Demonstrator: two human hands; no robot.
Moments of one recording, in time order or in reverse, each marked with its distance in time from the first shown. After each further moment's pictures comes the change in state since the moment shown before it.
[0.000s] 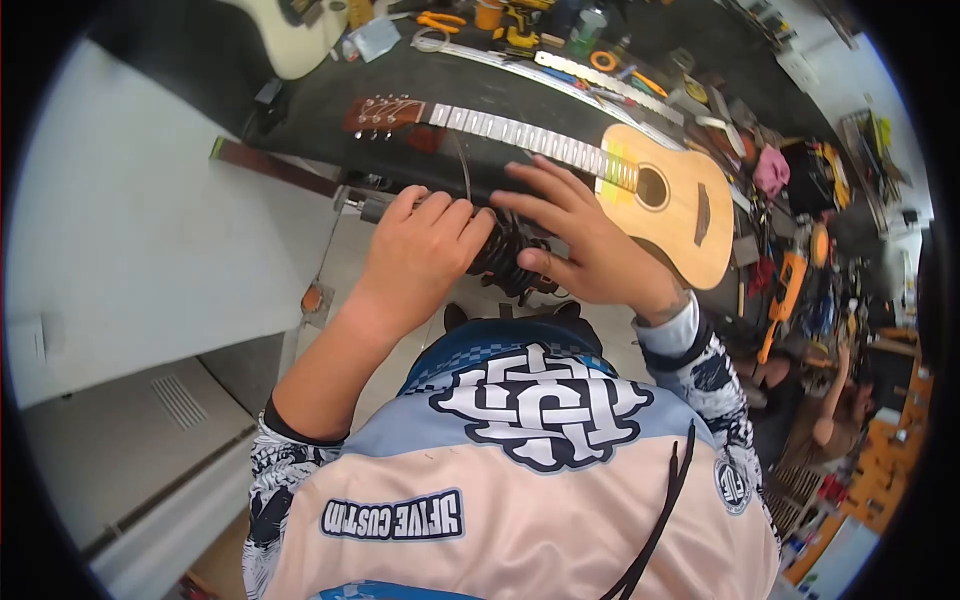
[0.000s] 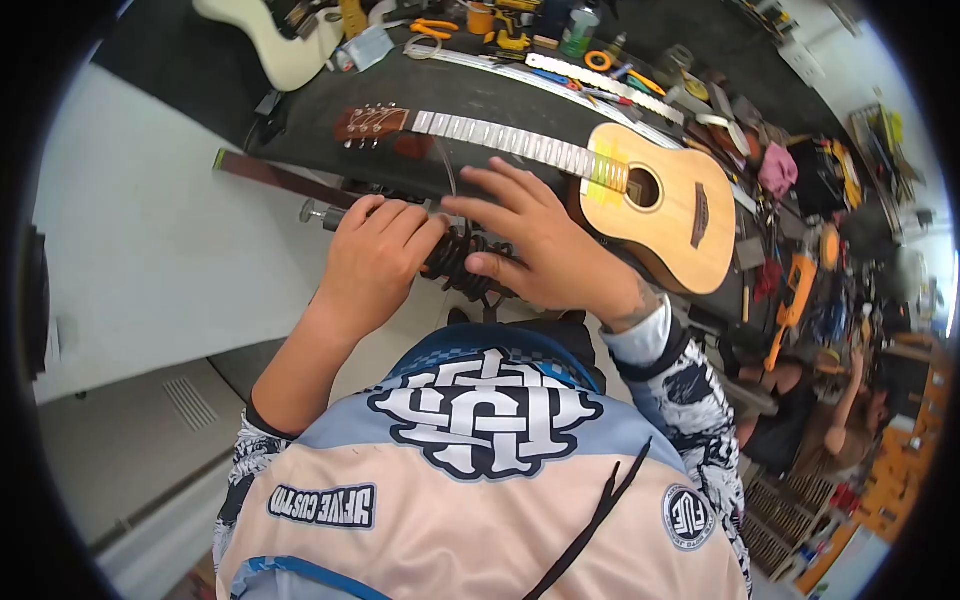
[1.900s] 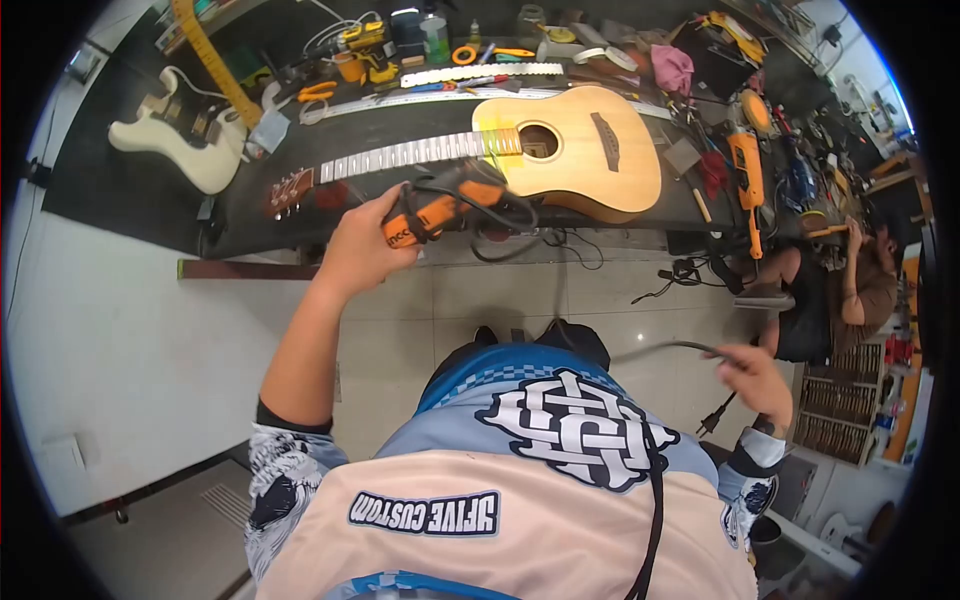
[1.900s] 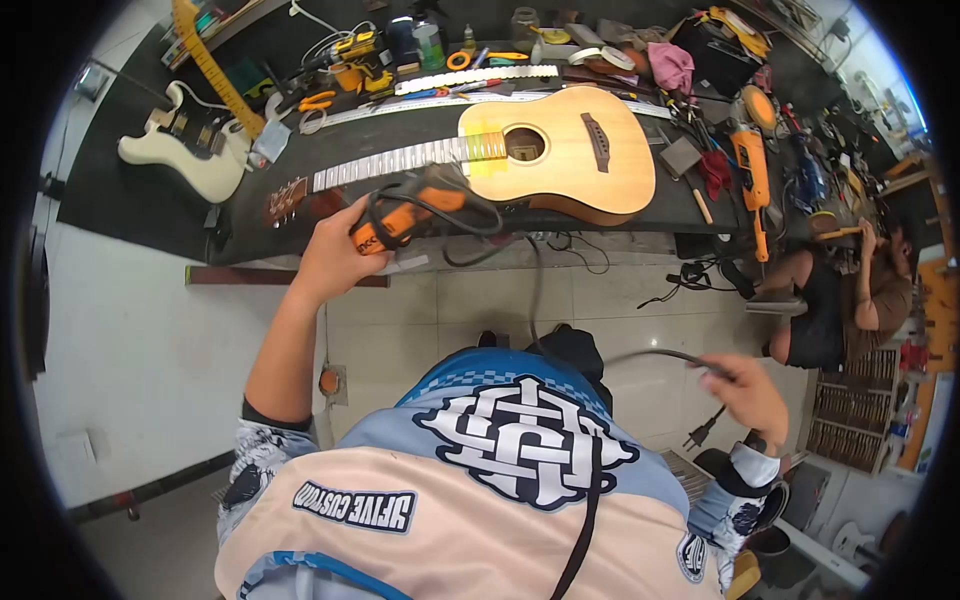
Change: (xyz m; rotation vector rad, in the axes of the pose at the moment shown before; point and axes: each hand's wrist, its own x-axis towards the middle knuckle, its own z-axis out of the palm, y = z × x) left_hand 0.060 0.043 0.039 -0.636 -0.293 -0.192; right_hand -0.432 -0.119 -0.067 0.308 0.311 1.205
